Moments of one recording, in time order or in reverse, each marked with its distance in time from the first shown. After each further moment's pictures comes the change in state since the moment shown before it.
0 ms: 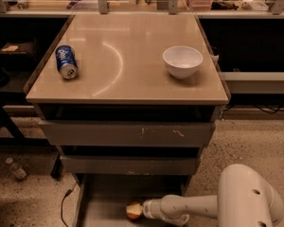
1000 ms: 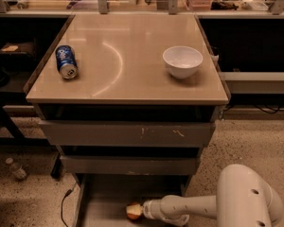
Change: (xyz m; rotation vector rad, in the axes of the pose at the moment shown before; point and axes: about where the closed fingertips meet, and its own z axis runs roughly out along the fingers) arm 0.002 -0.003 0.003 0.005 0.004 0.005
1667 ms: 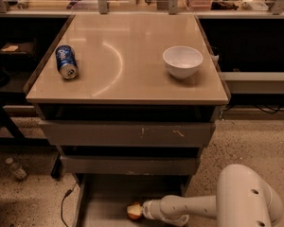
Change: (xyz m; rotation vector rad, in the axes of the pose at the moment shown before) arm 0.000 0.000 0.000 0.000 0.000 0.000
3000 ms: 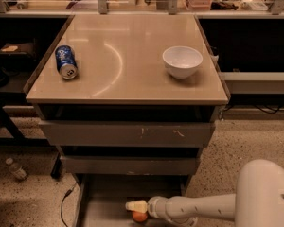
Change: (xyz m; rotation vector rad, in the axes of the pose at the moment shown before) arm -0.026 0.022 -0.064 0.056 -0.097 -0.003
